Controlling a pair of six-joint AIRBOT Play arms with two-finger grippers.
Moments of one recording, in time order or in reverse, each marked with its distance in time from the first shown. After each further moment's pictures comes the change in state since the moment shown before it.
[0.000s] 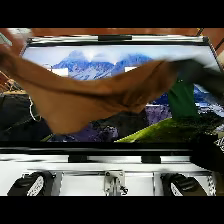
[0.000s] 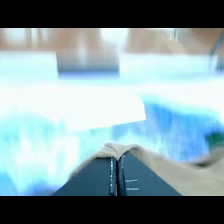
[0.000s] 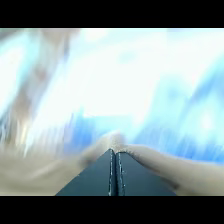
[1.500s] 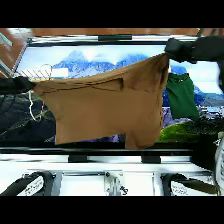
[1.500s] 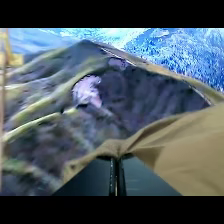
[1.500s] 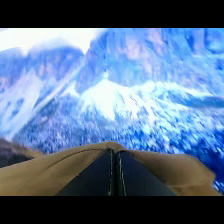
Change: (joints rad) left arm 0.021 -0.349 -0.241 0.233 -0.066 -0.121; right arm -0.132 -0.772 0.357 -0.047 -0.151 -0.013
